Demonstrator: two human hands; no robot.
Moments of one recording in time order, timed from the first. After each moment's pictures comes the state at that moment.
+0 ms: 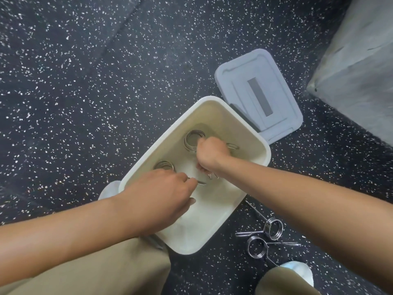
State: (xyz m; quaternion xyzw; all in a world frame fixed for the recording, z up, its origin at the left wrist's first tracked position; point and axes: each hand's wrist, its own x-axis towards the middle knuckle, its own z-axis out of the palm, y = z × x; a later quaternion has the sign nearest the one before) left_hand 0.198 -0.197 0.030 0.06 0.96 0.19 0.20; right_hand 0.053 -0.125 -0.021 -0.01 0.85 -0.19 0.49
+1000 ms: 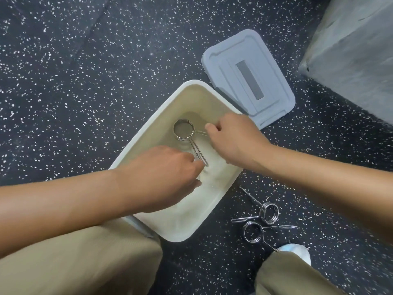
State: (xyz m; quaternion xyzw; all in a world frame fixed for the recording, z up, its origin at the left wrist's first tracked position) left_hand 0.160 -0.186 0.047 0.14 0.96 0.14 0.21; right_hand 0.024 -0.070 0.039 -0.26 0.90 -0.10 0.34
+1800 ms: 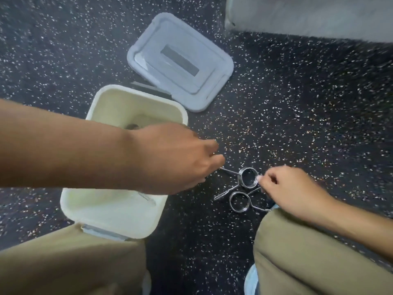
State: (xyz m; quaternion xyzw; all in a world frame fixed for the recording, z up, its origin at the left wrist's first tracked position) left_hand 0.069 -0.085 0.092 0.48 0.84 0.01 0.25; right_hand 0.086 0.191 0.029 -0.02 0.90 -0.14 0.41
